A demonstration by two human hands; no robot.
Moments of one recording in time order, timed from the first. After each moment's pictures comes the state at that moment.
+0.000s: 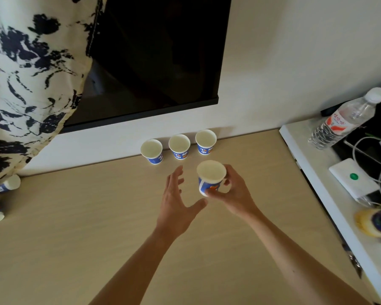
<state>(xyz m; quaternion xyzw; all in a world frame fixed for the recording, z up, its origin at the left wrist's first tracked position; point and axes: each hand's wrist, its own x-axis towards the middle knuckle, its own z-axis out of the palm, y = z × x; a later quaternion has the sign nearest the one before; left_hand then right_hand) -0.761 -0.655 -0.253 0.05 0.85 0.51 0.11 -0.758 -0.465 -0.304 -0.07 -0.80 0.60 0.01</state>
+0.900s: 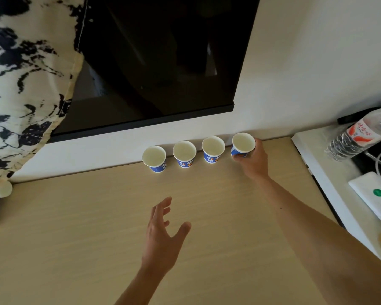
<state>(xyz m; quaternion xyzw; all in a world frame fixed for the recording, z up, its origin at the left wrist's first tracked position) -0.749 -0.694 -0.294 -0.03 0.86 0.51 0.09 -0.888 -0.391 -0.359 -0.26 -0.82 0.50 0.11</state>
